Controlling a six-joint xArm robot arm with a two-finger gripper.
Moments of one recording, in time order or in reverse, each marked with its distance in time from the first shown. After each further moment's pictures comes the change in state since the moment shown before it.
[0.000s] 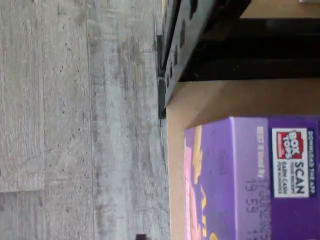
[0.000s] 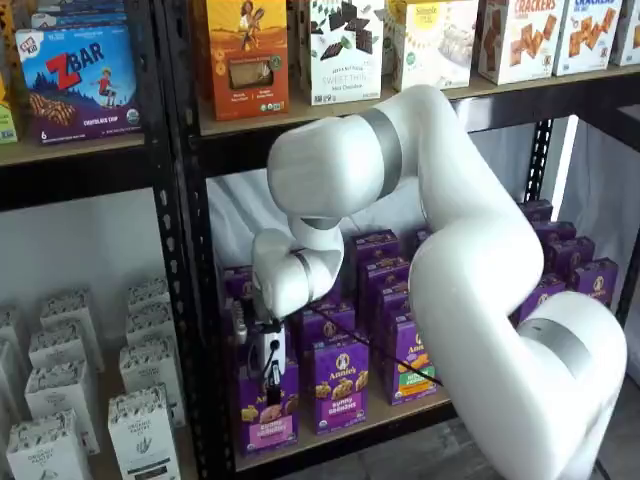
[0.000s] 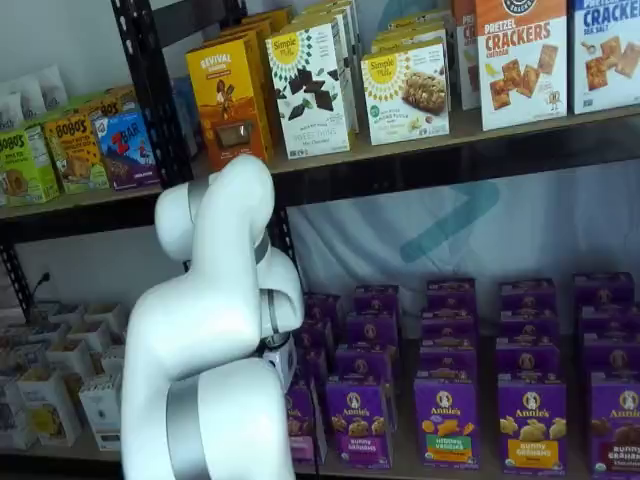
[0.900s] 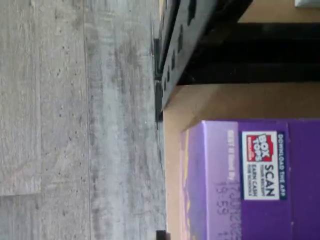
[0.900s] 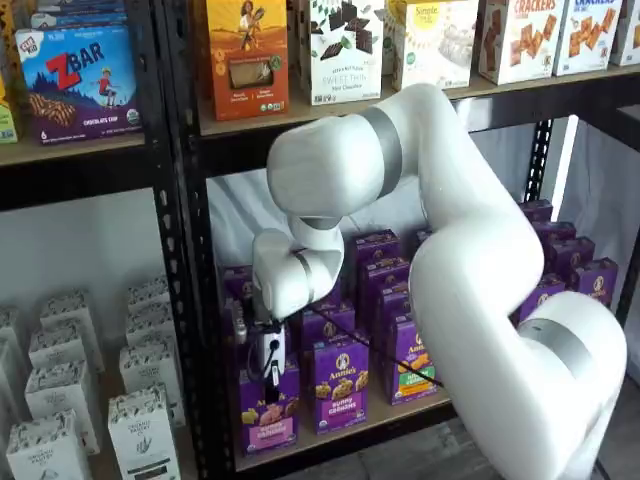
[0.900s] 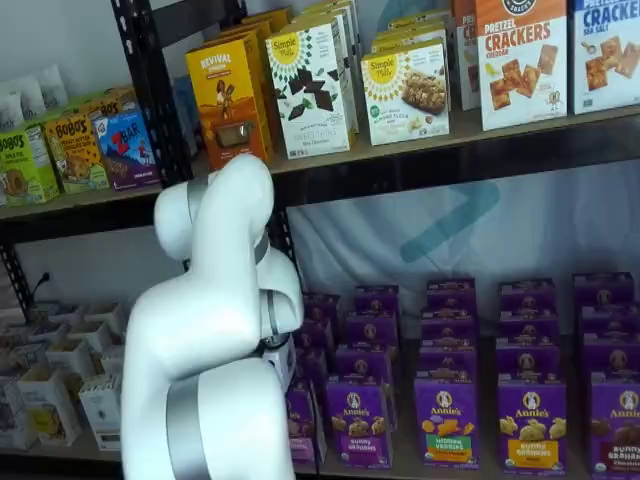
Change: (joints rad) arm 0.002 -0.005 0.010 0.012 -0.021 -0.008
